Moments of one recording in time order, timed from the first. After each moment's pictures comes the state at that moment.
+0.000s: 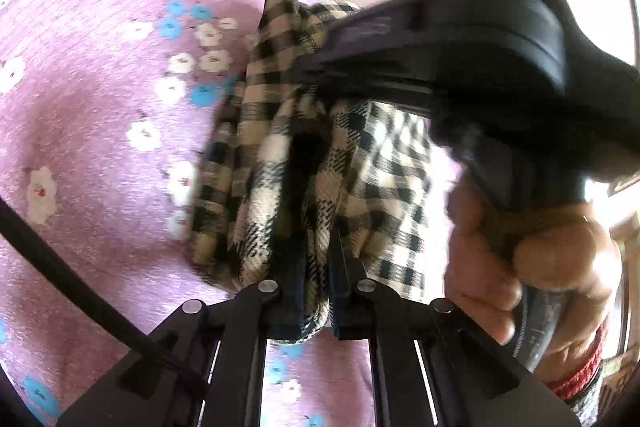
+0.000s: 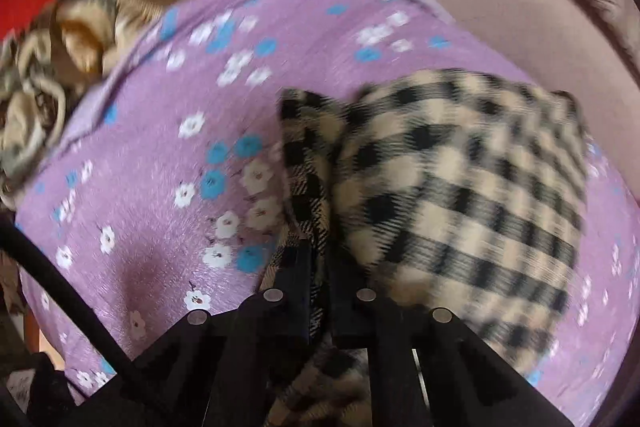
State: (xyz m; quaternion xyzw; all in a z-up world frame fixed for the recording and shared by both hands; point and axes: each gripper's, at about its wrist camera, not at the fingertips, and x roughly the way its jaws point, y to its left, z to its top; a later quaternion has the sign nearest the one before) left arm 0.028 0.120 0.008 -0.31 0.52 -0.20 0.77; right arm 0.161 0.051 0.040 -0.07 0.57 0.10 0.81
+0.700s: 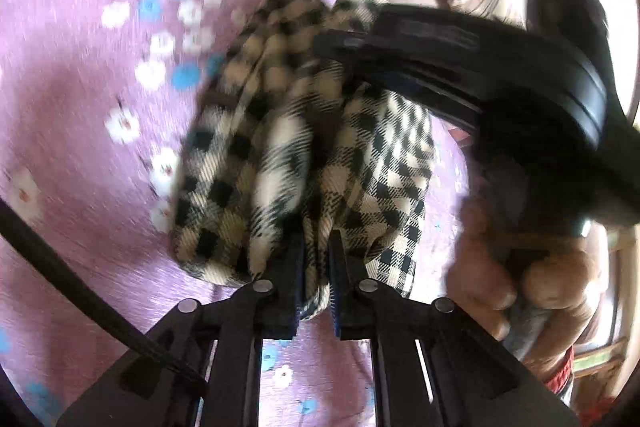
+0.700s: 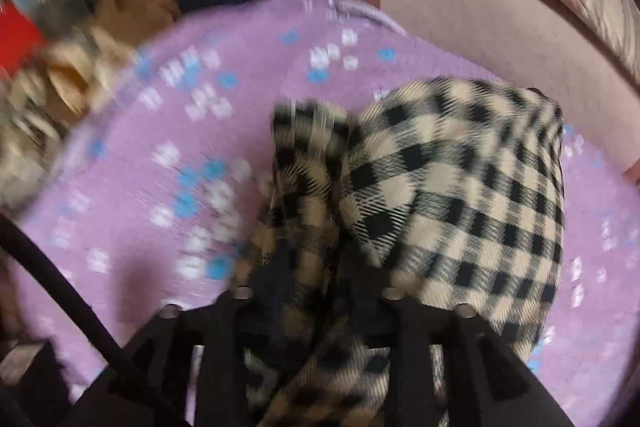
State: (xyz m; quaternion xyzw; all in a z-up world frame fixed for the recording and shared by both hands) left arm 0.036 0.092 0.026 -0.29 0.55 -0.22 0.75; right arm 0.159 0.011 0.062 -0.02 0.53 0.09 0.85
